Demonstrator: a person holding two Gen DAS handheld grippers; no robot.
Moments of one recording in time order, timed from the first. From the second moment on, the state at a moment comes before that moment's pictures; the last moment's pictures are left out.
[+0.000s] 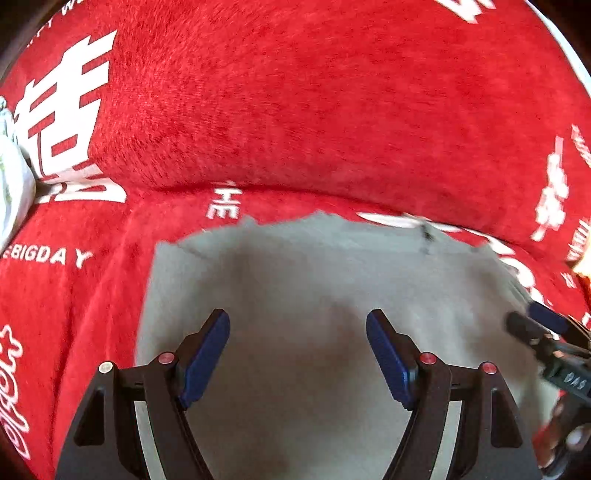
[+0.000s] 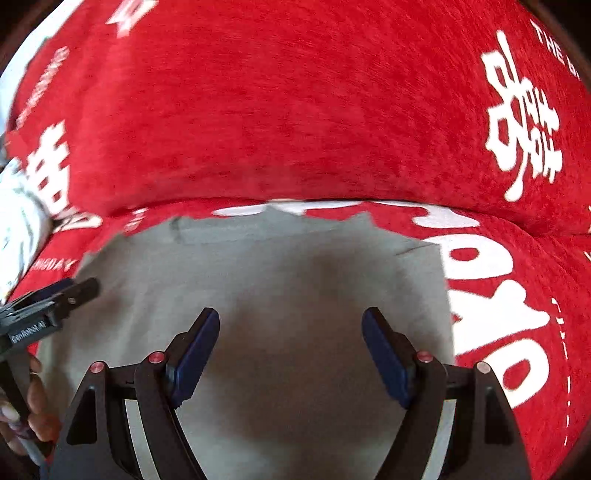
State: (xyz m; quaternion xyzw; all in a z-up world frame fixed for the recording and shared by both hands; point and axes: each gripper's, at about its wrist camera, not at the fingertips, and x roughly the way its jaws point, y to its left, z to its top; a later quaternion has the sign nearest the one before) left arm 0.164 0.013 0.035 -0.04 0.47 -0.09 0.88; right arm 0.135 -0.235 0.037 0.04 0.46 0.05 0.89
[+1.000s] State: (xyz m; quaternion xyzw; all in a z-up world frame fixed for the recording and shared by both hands) left arm 0.012 0.064 0.020 -0.02 0.45 -0.05 0.89; right arm -0.009 -0.257 0.006 -0.01 0.43 0.05 0.90
